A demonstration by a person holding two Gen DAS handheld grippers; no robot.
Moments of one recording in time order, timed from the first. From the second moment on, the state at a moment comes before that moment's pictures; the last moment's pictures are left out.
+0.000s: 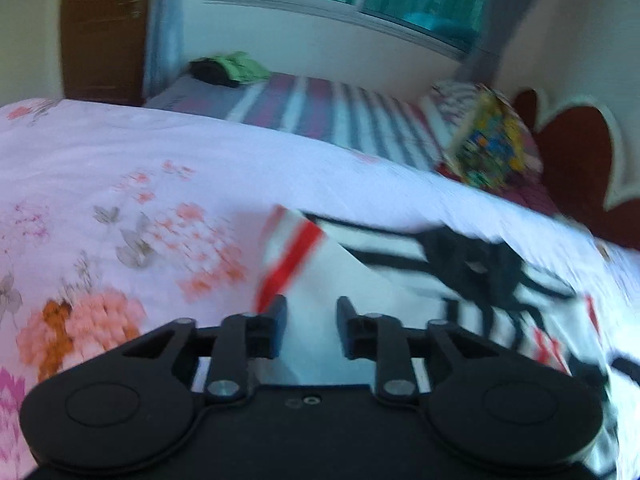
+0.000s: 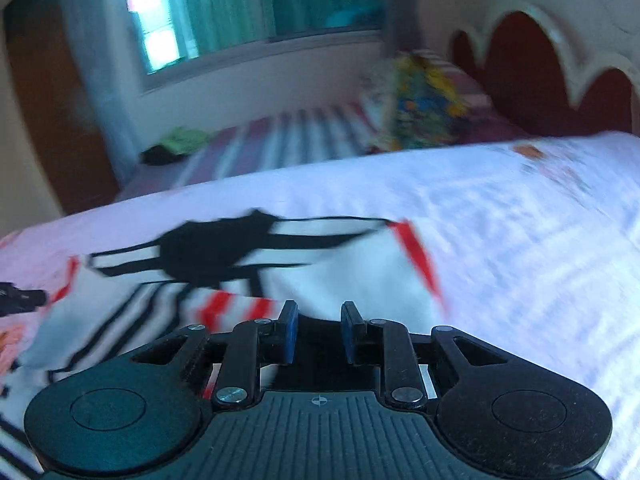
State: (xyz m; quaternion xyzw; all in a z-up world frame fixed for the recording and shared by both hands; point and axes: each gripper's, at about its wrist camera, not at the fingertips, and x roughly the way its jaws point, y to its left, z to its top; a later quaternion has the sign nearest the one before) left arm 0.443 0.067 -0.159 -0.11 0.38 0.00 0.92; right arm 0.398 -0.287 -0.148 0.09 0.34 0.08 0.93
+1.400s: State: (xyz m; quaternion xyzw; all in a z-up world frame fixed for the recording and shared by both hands) left arm 0.450 0.055 -0.203 -0.07 0.37 0.06 0.93; right arm 0.434 -0.310 -0.195 0.04 0.38 0.03 0.92
